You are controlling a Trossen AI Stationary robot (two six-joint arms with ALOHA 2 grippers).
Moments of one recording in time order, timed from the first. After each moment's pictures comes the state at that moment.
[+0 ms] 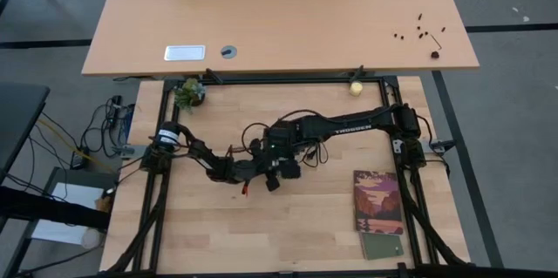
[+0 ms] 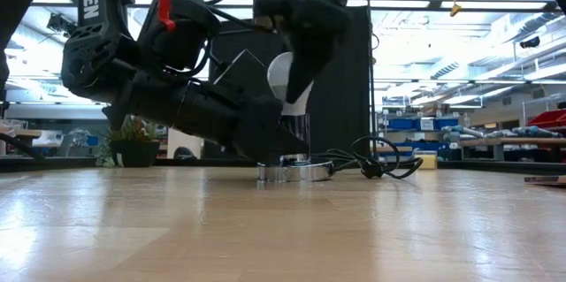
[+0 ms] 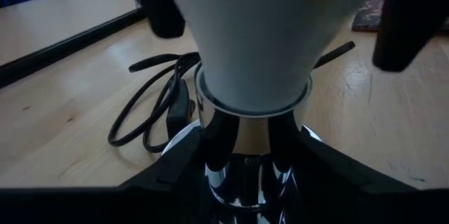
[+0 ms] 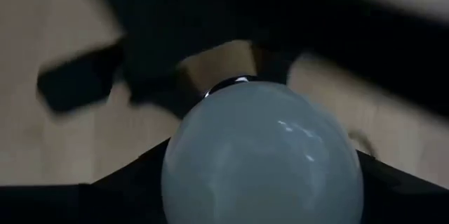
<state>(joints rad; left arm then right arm) -0.18 2.07 0.67 1.11 -0.61 -0.10 0.02 2.01 1.70 -0.90 0.06 -0.03</state>
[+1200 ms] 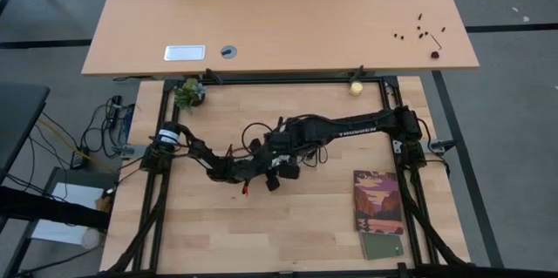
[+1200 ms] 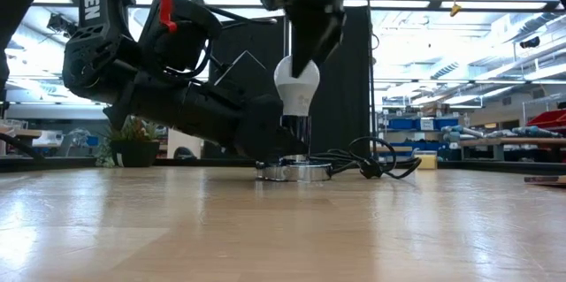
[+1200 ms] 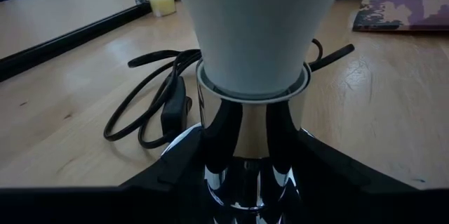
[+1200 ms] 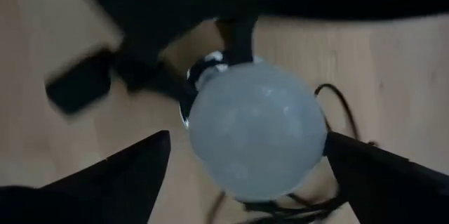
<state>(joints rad) -0.18 2.07 0.67 1.11 -0.61 -0.11 0.07 2.01 1.84 -1.13 0.19 0.17</state>
